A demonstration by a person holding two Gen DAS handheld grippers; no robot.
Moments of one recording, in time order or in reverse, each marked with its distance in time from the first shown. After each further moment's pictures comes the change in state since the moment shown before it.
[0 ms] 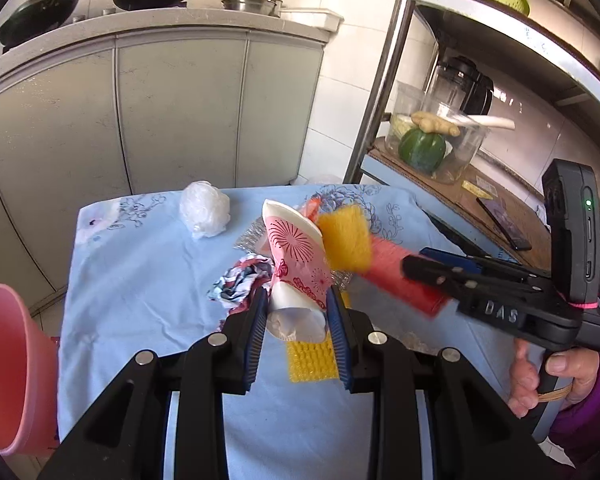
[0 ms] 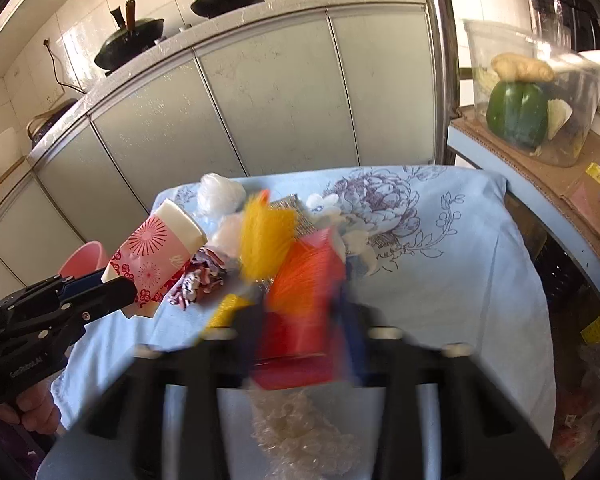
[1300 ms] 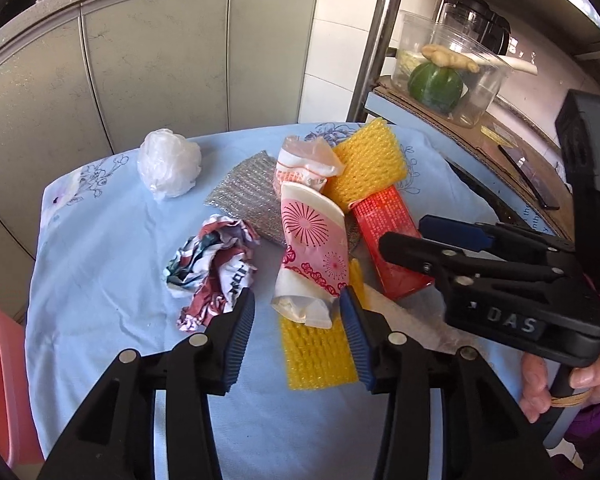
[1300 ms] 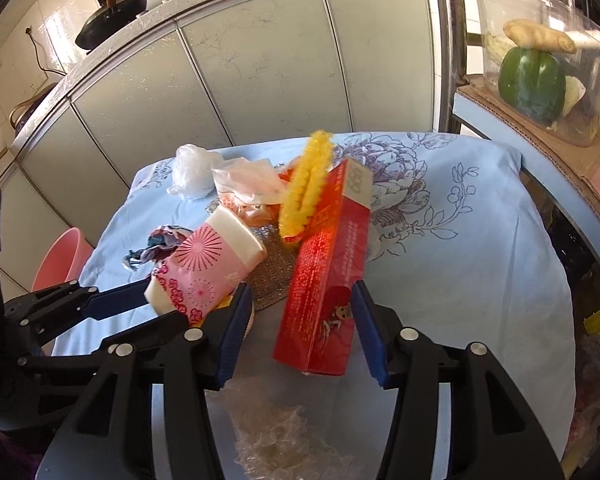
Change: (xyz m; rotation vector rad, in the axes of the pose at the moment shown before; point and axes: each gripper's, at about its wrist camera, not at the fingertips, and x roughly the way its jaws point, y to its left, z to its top) left arm 0.075 -0.019 0.001 0.057 0.199 0.024; right arm 0.045 -0.006 -0.002 0.019 0.107 -0.034
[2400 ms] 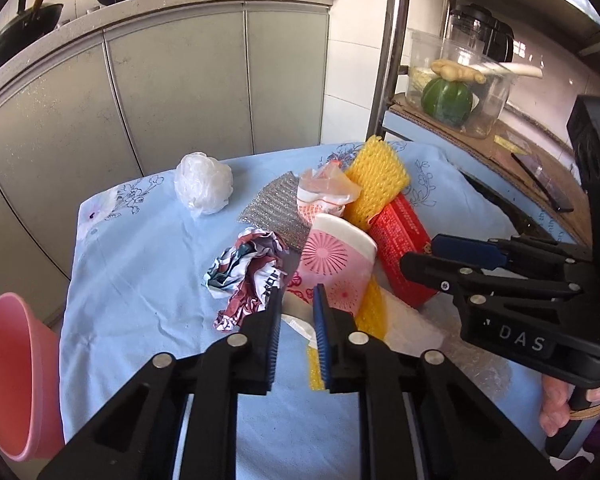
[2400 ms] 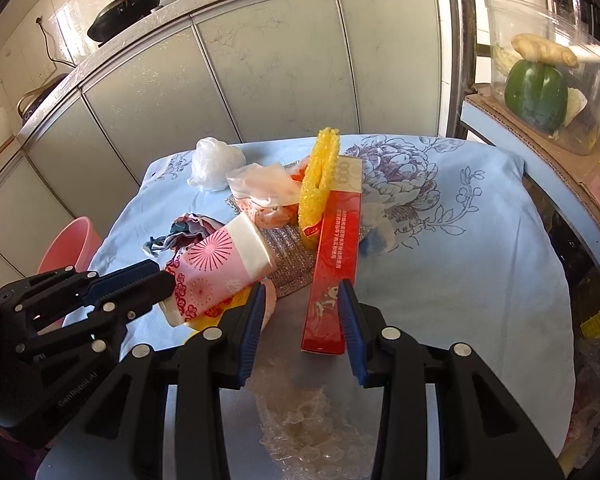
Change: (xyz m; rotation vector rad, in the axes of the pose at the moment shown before) left arm -0.025 0.004 -0.008 0.013 -0.087 0.106; right arm -0.014 0.018 -0.009 -0.042 -0.011 0.005
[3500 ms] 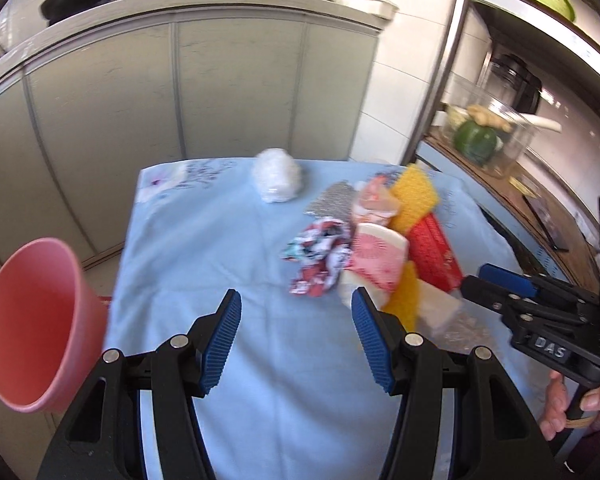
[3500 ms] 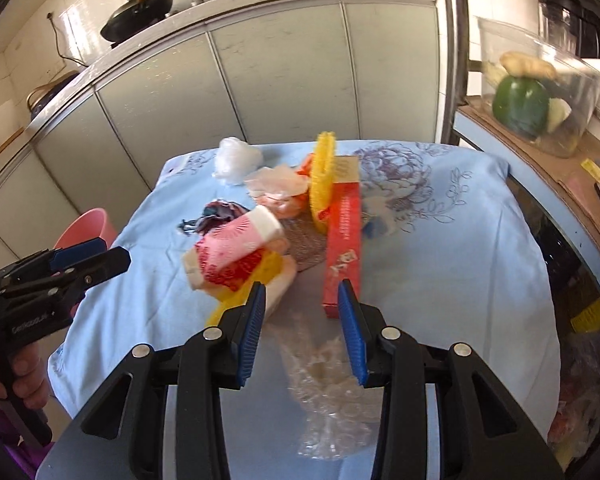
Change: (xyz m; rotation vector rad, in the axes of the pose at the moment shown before) left arm -0.048 0.043 -0.018 -0.143 -0.018 0.008; right arm -0.036 0.011 -0.019 -0.019 -0.030 -0.019
